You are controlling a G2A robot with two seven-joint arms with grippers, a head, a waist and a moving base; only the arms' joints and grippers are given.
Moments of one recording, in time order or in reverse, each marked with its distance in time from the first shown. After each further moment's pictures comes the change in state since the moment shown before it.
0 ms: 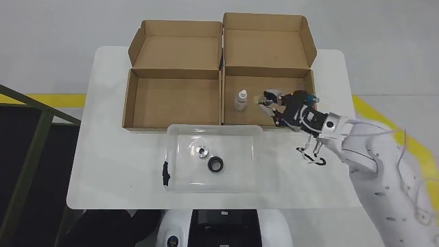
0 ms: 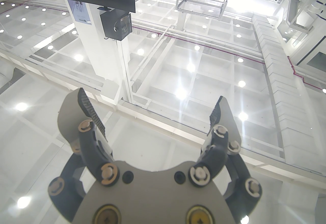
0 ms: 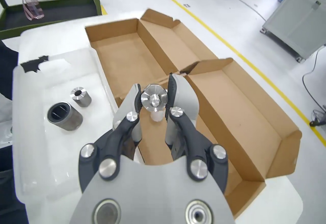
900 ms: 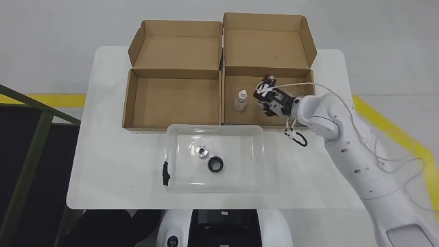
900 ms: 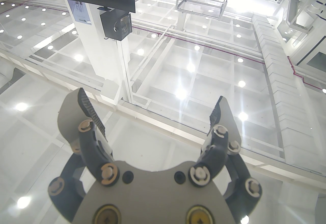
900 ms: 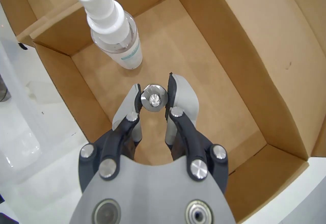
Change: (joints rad) left arm 0.000 0.000 0.000 0.000 0.000 0.000 0.000; right arm 0.357 -0.061 -0.325 0.423 0.015 0.138 0.357
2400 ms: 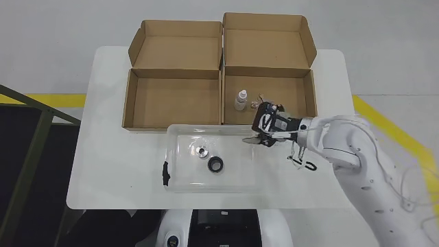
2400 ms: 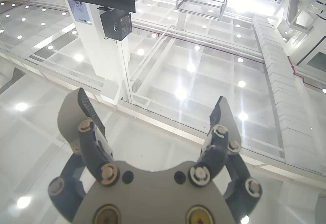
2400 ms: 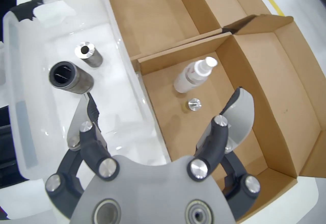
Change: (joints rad) left arm 0.000 0.000 0.000 0.000 0.000 0.000 0.000; right arm -0.293 0.057 0.167 -0.461 0.049 -0.185 -0.011
